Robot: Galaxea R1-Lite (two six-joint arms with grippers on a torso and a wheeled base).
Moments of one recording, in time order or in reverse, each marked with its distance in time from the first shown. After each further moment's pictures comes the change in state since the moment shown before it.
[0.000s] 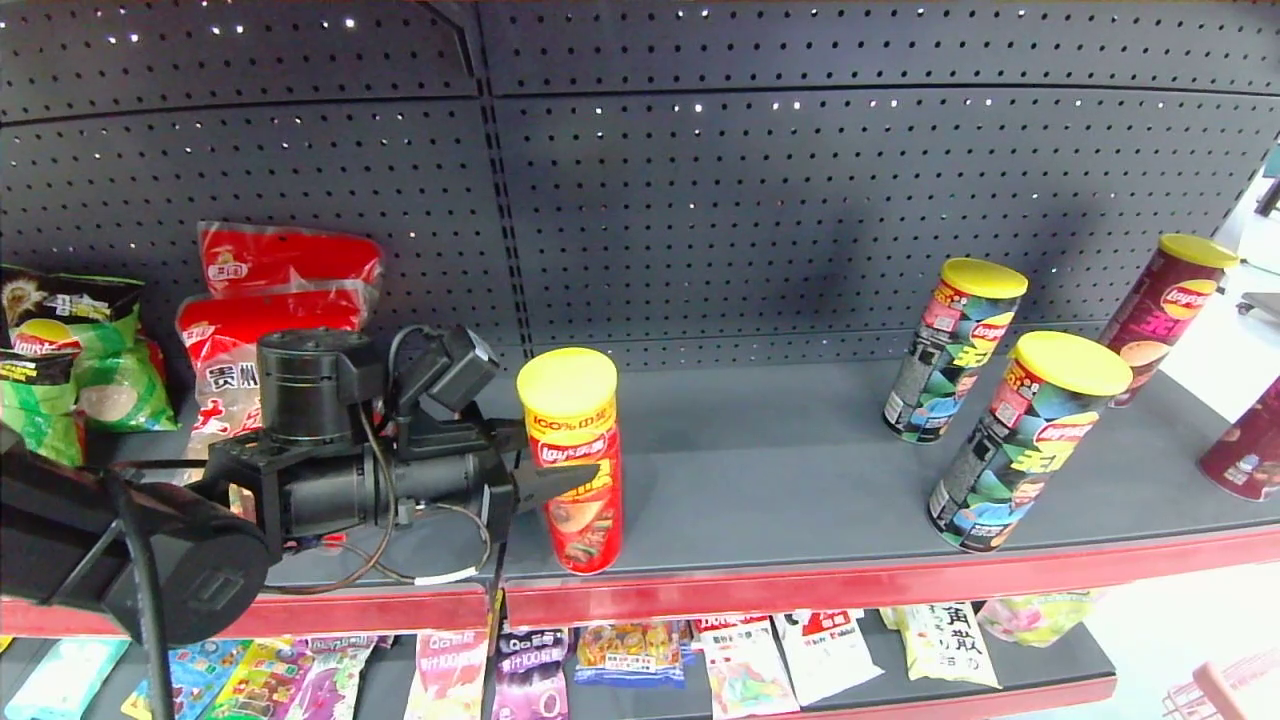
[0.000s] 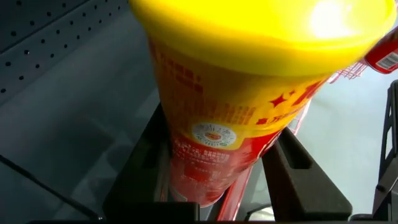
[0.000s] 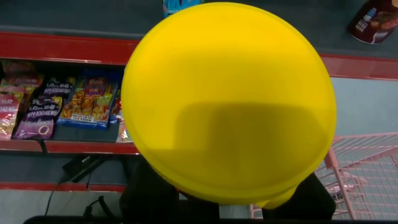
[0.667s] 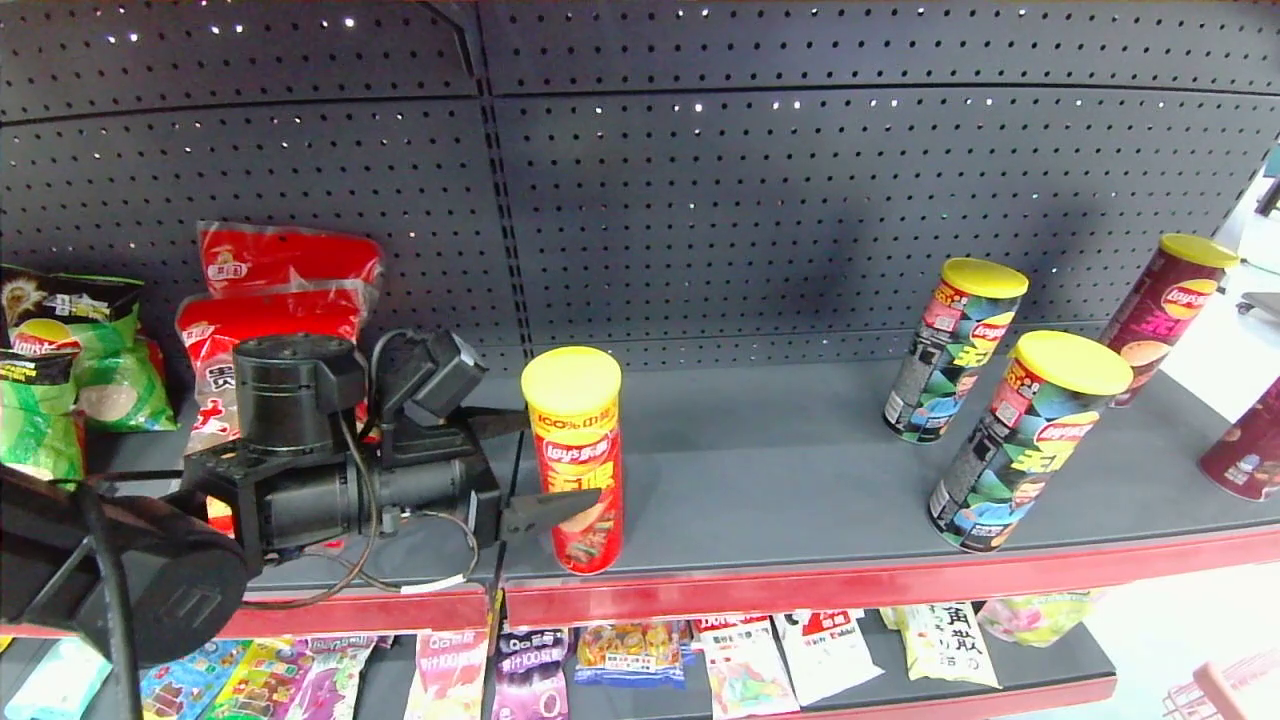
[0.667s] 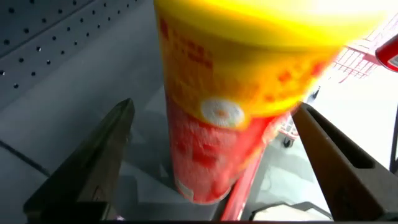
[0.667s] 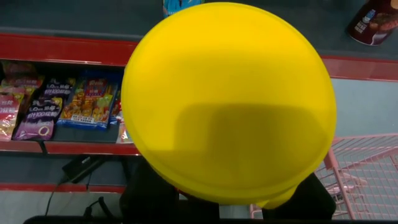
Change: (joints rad) left arm 0.017 -0.041 0.052 -0.039 0.023 -0.006; right arm 0.001 0.000 -0.004 0.000 0.000 0.000
